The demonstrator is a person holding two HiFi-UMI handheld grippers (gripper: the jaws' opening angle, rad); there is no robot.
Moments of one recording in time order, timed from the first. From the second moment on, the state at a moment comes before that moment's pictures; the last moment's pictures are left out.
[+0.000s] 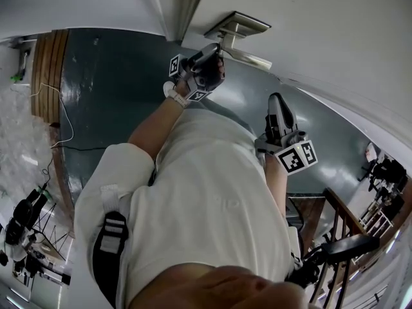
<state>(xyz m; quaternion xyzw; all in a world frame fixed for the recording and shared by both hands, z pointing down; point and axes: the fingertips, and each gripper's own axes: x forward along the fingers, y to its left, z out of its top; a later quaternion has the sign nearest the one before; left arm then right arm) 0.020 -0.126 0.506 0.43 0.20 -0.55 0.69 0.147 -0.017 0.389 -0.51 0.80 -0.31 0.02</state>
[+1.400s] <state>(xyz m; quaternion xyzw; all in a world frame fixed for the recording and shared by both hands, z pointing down) 0.026 -0.124 0.501 0.77 -0.17 -0.21 0.58 0.144 -0.017 0.388 -0.48 0.82 -0.32 0.03</state>
